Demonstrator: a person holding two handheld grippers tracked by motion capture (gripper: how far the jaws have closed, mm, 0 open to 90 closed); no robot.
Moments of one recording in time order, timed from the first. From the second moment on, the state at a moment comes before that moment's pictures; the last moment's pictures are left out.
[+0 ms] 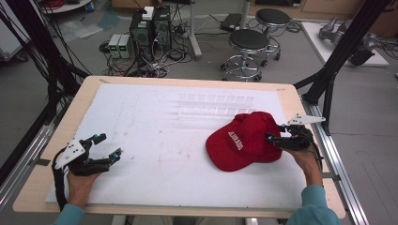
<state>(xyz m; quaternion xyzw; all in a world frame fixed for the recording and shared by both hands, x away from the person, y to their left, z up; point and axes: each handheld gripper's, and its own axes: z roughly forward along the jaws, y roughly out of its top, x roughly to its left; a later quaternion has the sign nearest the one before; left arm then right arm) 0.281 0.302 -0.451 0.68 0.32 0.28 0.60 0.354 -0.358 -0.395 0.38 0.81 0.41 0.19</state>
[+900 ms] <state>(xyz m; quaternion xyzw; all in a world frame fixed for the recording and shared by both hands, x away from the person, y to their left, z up) 0.285 0.304 -0.450 0.67 0.35 0.27 0.60 0.329 -0.335 -0.360 0.38 0.78 0.46 0.19</state>
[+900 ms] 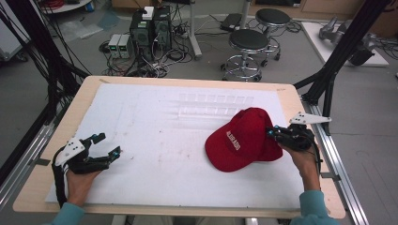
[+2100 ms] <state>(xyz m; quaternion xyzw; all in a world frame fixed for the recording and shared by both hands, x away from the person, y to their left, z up) 0.292 0.301 -0.412 0.69 0.32 0.21 0.61 0.321 -0.196 -0.270 0.22 0.82 0.50 0.17</state>
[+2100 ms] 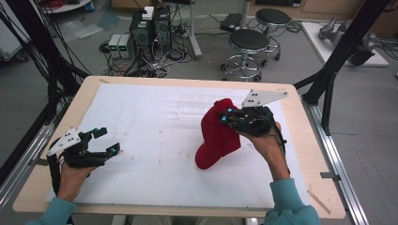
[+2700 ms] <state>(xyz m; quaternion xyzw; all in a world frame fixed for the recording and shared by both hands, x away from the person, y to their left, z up) 0.301 0.270 -0.380 0.71 0.26 0.17 0.63 0.329 -0.135 -0.255 0.14 0.83 0.51 0.14</state>
